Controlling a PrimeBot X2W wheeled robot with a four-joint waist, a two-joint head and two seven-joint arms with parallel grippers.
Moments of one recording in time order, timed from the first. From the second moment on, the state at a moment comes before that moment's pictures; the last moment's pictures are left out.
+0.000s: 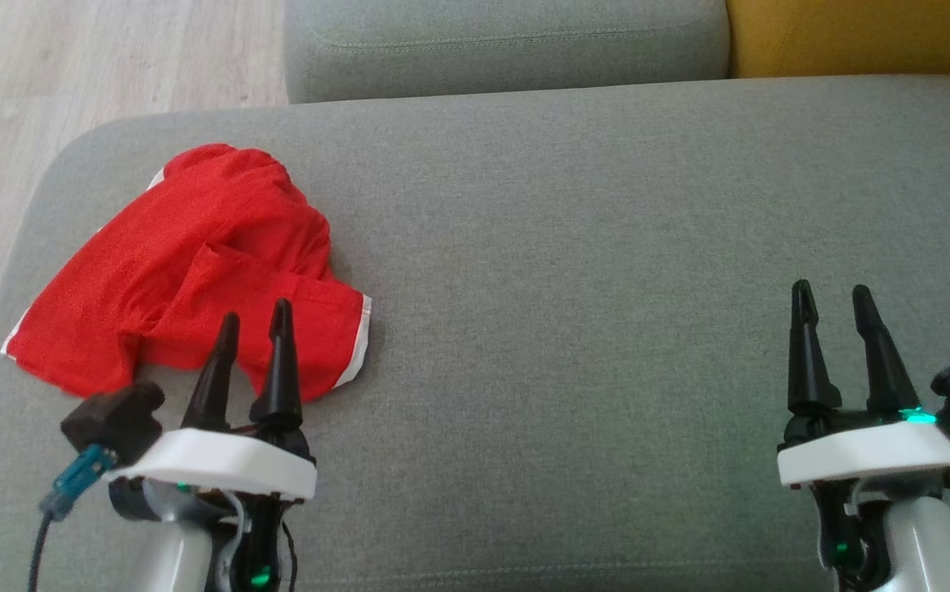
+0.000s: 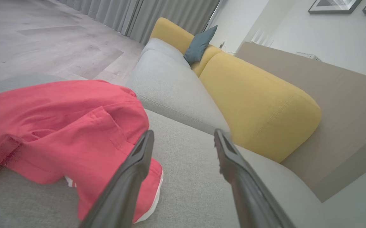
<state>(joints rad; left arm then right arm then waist) -0.02 0.05 -0.18 0.01 -0.58 0.05 -0.12 -0.03 -0.04 -0.01 0.09 0.37 0.12 -0.12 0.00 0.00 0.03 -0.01</state>
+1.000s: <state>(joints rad) -0.06 0.15 -0.40 -0.07 -0.23 0.26 -0.21 -0.03 -0.04 0.05 0.01 0.08 0.12 -0.21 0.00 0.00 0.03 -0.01</state>
